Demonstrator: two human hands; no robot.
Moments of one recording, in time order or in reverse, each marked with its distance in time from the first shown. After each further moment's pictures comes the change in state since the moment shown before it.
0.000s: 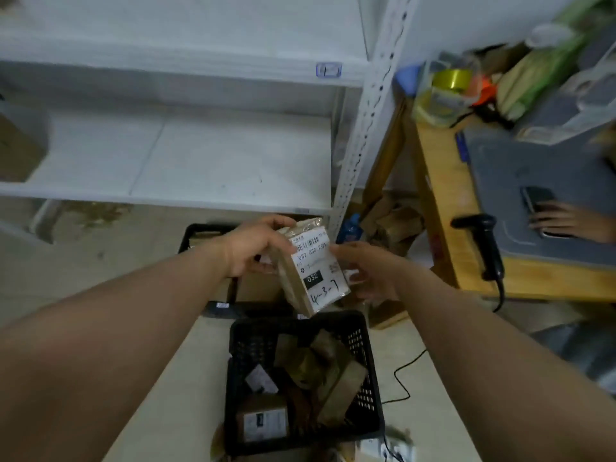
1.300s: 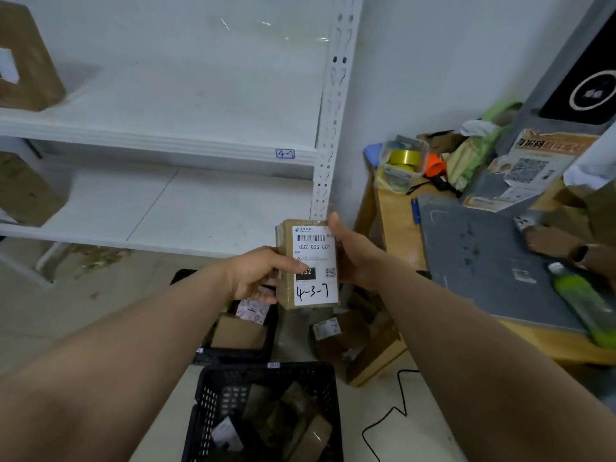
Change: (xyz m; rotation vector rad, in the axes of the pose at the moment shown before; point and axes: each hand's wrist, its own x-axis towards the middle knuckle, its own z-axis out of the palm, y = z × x) left_hand -0.029 0.078 0.104 0.057 -0.034 0.058; right_hand -0.071 -0.082 -0.088 0.125 -0.020 -0.294
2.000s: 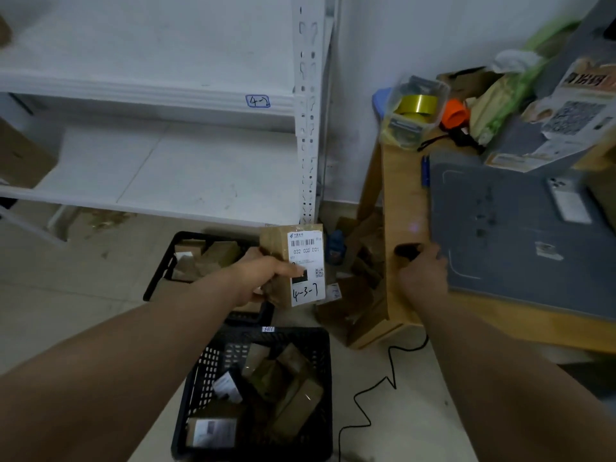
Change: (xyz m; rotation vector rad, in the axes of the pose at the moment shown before) left_hand 0.069 -0.039 0.067 -0.060 0.301 -0.188; right_hand 0.019 0.115 -0.156 -0.677 0.714 0.110
